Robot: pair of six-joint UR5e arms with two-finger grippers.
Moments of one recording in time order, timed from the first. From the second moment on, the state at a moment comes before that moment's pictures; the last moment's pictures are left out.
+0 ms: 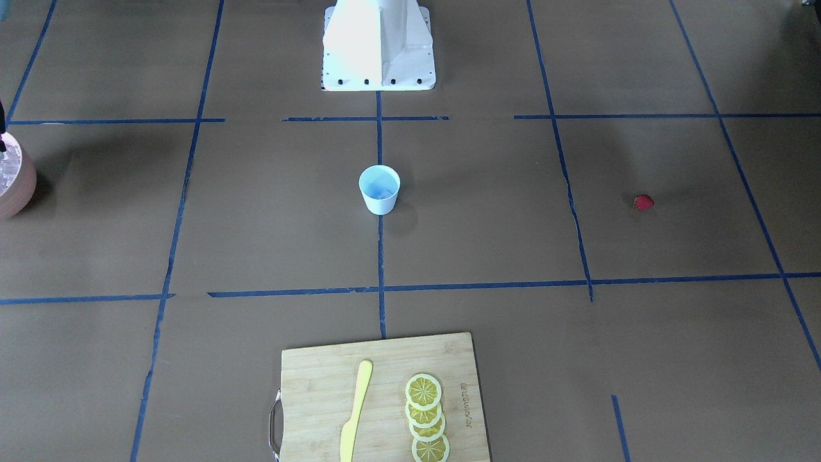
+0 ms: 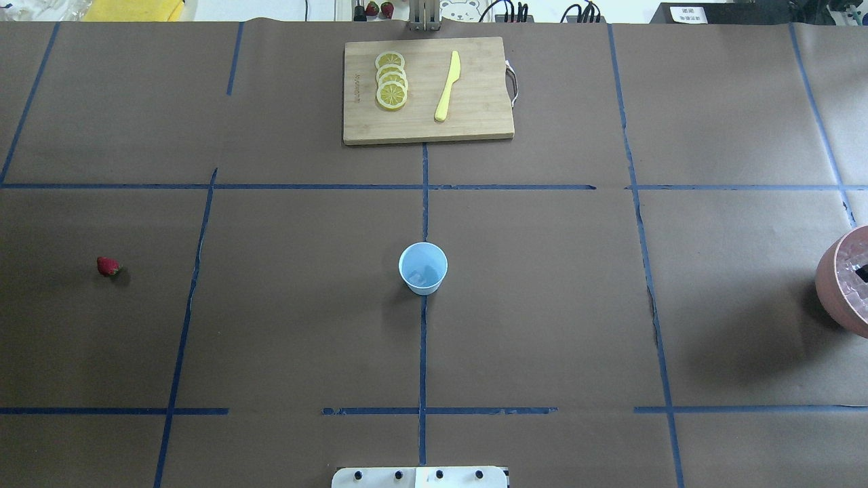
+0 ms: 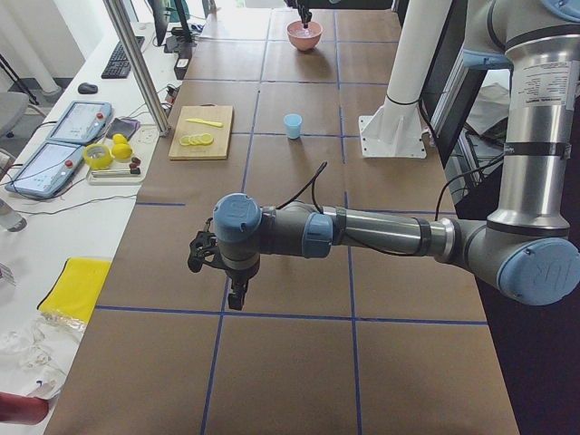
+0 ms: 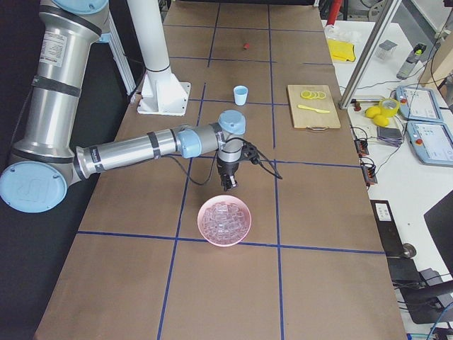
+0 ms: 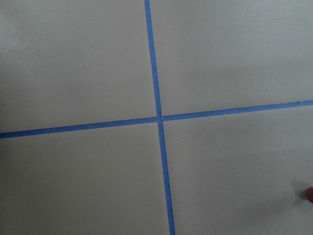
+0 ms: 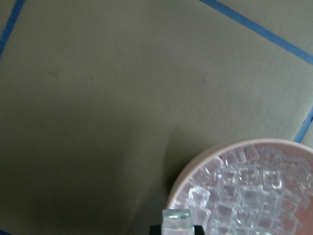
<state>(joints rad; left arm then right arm) -1.64 -1.57 -1.69 -1.54 -2.42 0.10 1.14 -1.76 2.08 -1.62 2.20 0.05</state>
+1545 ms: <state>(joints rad) -1.64 -1.57 -1.68 -1.54 -2.42 0.09 0.68 -0.73 1.65 -1.81 2.09 1.02</state>
